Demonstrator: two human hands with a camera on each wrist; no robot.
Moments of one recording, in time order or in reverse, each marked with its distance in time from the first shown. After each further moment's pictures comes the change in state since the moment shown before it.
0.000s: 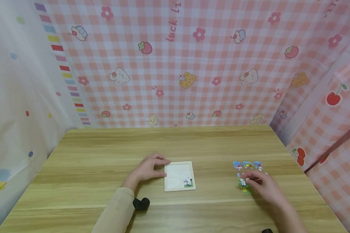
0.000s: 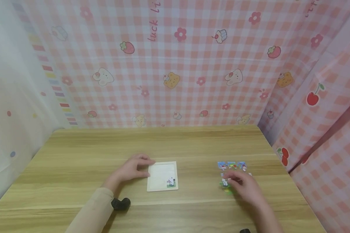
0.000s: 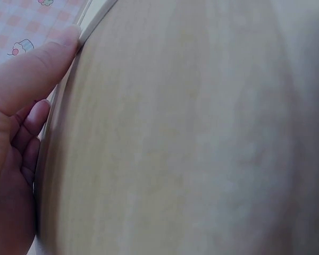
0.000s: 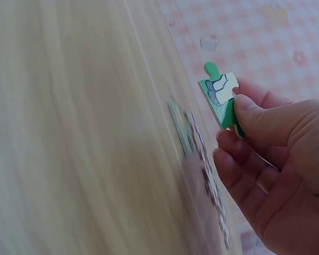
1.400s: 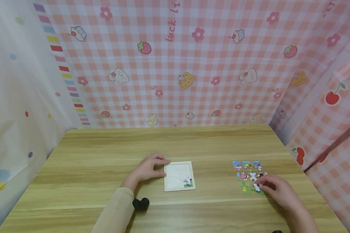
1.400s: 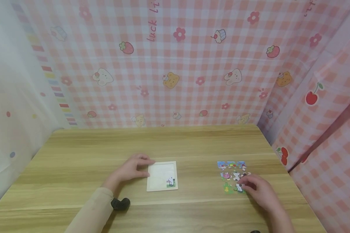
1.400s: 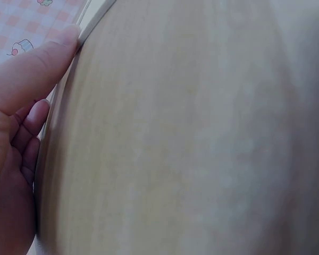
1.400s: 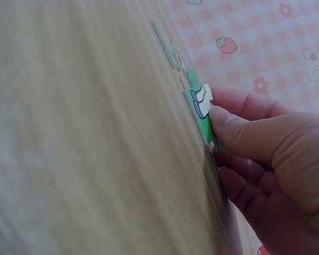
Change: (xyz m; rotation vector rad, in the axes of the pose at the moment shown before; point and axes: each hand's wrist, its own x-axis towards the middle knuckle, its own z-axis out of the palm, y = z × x) left_hand -0.001 0.006 -0.003 -0.004 -0.009 -0.012; right_hand -0.025 0.039 -0.024 -0.141 0.031 0.019
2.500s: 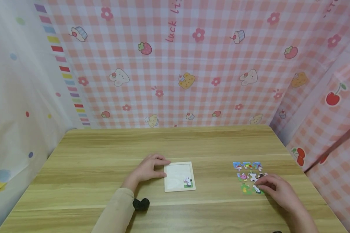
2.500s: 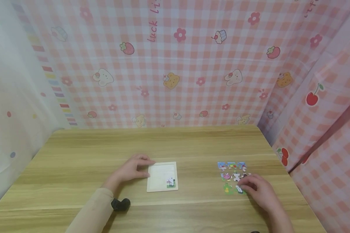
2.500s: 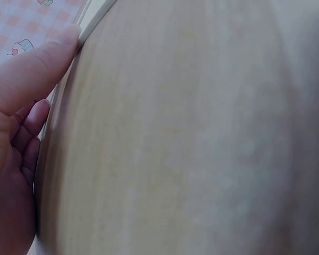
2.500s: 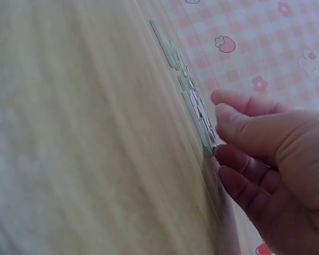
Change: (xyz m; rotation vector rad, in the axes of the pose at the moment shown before) left_hand 0.000 -0.001 0.000 0.008 0.007 0.007; right_hand 0.001 -0.002 0.001 -0.012 0.034 0.007
